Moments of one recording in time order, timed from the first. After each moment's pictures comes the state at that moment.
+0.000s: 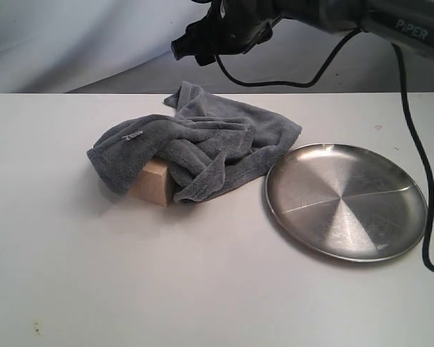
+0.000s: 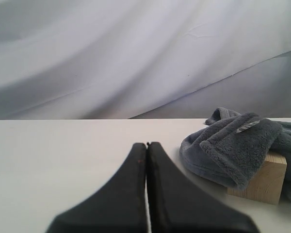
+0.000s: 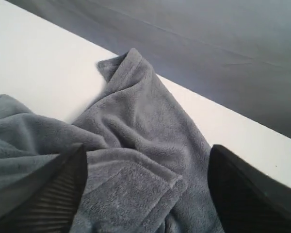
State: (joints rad) left arm -0.02 0.00 0.00 -0.12 0.13 0.11; right arm 0.74 2.13 -2.02 -0.40 0.77 0.30
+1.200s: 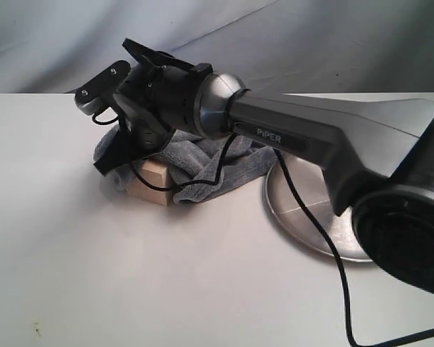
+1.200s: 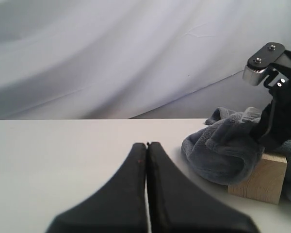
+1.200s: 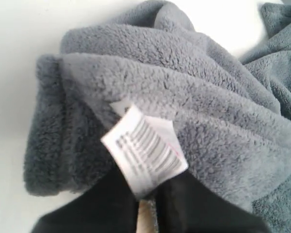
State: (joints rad) left arm -0.02 0.00 0.00 -0.12 0.13 0.11; right arm 0.98 2.33 -2.02 -0.39 0.76 0.22
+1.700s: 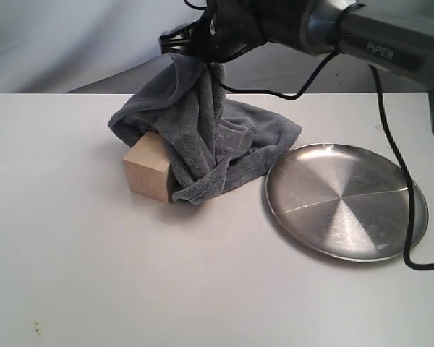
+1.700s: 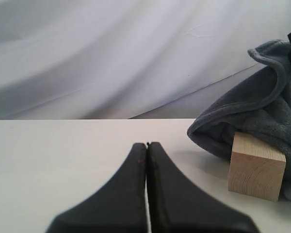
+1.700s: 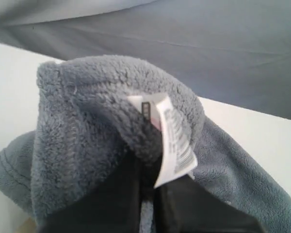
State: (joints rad) left arm -0.02 0.00 0.00 -0.12 0.13 0.11; right arm 0.73 2.20 -2.02 -0.42 0.61 0.57
